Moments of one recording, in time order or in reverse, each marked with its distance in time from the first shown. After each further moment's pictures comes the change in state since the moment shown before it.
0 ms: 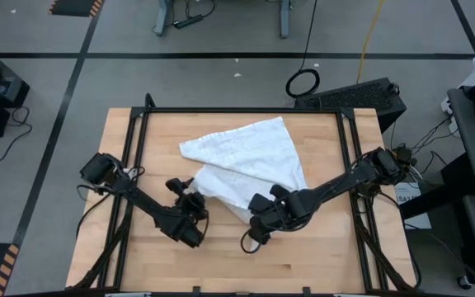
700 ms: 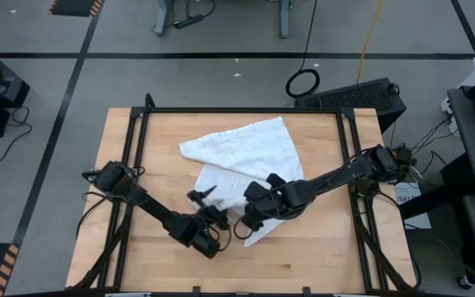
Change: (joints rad) left arm 0.011 0.133 0.001 0.769 -0.292 0.377; right arm -0.078 0.000 0.000 0.035 0.103 -0.028
